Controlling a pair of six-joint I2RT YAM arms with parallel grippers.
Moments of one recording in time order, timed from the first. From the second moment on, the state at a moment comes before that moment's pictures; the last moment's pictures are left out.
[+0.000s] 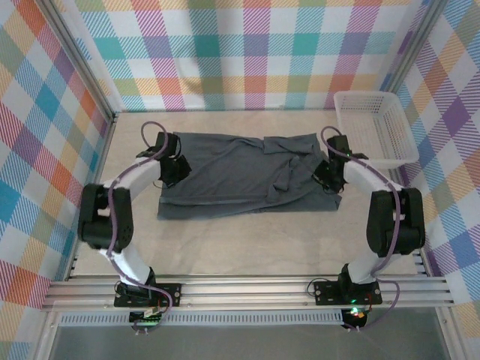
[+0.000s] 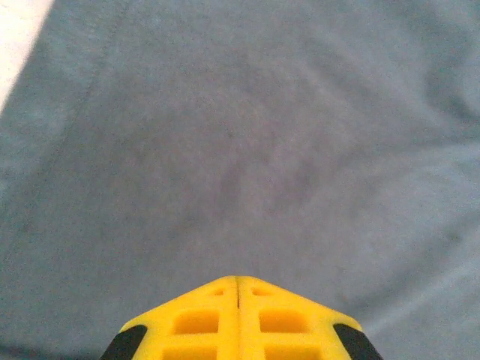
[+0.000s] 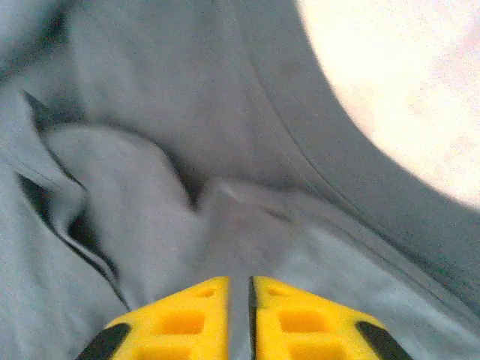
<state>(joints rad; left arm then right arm) -0.16 1.77 1.18 -0.51 0.06 -0.71 0.08 1.62 1.02 -0.61 -0.05 0.75</state>
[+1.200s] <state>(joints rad) -0.22 1.18 0.91 -0.46 0.17 -0.64 0.43 1.81 1.47 -0.69 -0.06 0.28</state>
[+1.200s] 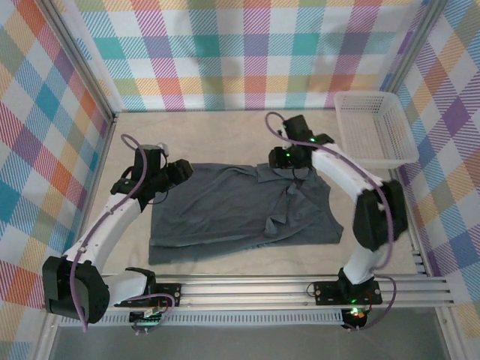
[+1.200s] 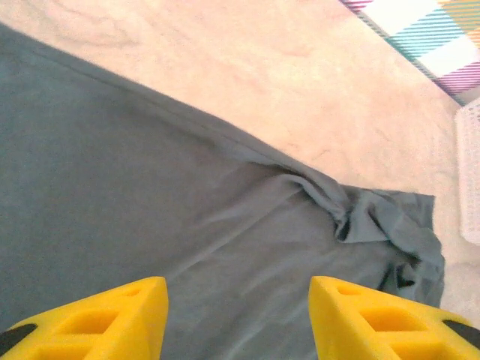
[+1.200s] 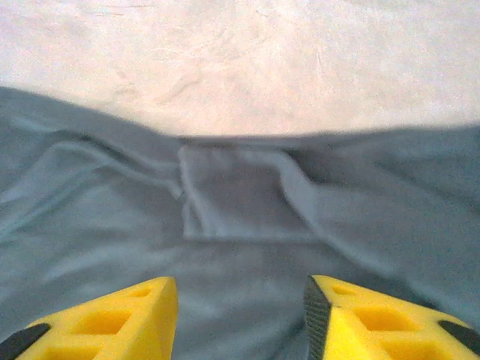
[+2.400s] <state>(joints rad) -0.22 1.15 0.83 -0.56 0.11 -0.62 0.27 2.21 1.97 -0.77 0.14 0.12</state>
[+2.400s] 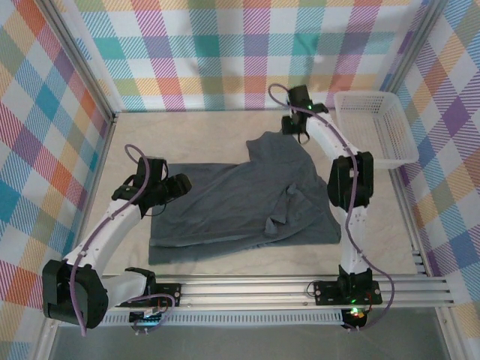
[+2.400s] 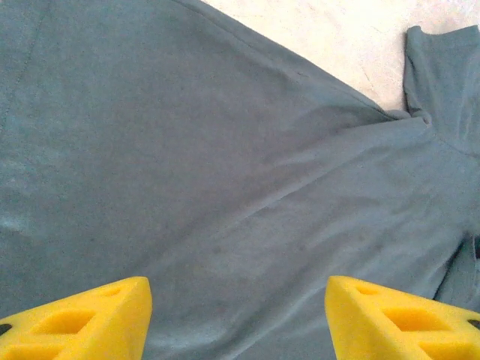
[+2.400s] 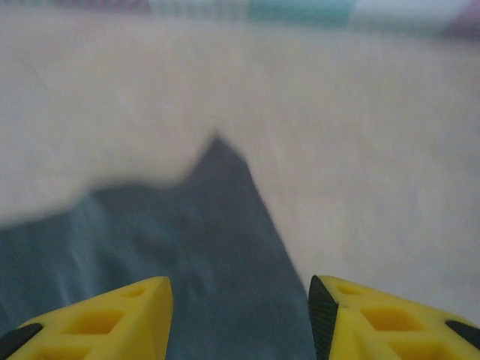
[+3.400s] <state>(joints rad) -0.16 1.28 1.04 -0.63 0.12 -0.60 0.16 2.49 2.20 -0.99 0.00 0.15</state>
